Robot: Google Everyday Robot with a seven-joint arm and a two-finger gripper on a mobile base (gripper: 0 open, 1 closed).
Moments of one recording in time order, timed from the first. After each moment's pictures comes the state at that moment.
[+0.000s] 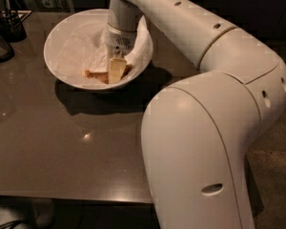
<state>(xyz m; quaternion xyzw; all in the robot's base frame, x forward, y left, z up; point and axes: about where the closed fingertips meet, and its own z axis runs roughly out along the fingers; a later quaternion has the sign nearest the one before) 0.646 0.083 0.843 -0.77 0.62 0.13 0.08</state>
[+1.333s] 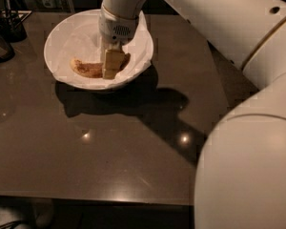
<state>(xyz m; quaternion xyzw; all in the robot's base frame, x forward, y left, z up) 0.594 0.085 0.912 -0.78 0.60 0.09 0.14</state>
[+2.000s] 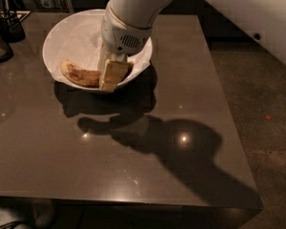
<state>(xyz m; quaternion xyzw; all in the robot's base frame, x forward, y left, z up) 0.510 0.078 0.945 -0.76 0.60 0.10 0.21</state>
